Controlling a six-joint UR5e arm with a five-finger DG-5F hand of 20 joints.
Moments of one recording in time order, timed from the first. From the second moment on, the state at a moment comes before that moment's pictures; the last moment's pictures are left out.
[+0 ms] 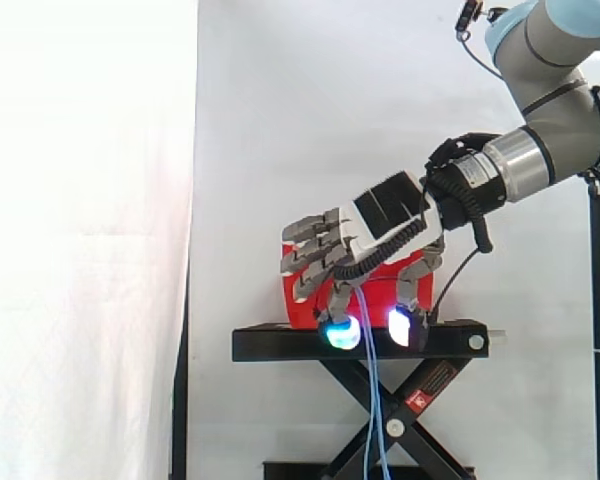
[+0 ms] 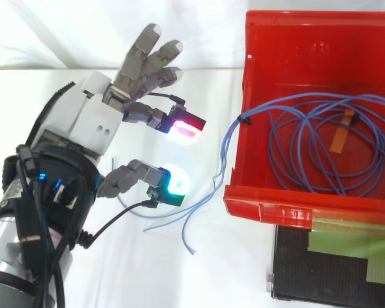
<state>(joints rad) 0.00 -2.34 -0.71 -3.66 -1.50 -2.42</state>
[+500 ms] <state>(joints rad) -0.01 -2.34 -0.75 -3.55 -1.50 -2.47</state>
